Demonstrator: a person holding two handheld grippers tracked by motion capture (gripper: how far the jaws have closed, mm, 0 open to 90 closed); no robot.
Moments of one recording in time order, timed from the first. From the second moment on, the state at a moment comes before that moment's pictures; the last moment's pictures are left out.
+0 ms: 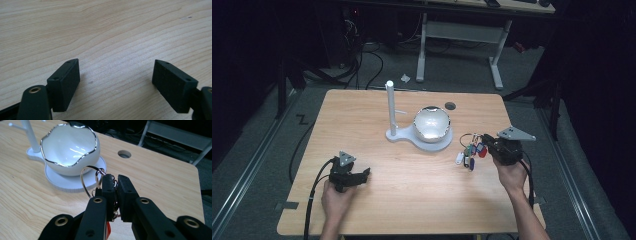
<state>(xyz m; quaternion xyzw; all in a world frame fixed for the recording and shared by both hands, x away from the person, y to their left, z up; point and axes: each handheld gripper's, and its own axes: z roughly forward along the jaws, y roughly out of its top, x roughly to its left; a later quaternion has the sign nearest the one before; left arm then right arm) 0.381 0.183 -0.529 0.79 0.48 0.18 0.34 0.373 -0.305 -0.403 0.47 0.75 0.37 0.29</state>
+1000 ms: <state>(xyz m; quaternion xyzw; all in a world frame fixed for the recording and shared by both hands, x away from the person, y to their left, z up) 0.381 0.183 -0.529 0.79 0.48 0.18 0.34 0.392 -0.287 -0.340 0.41 0.76 0.40 0.29</state>
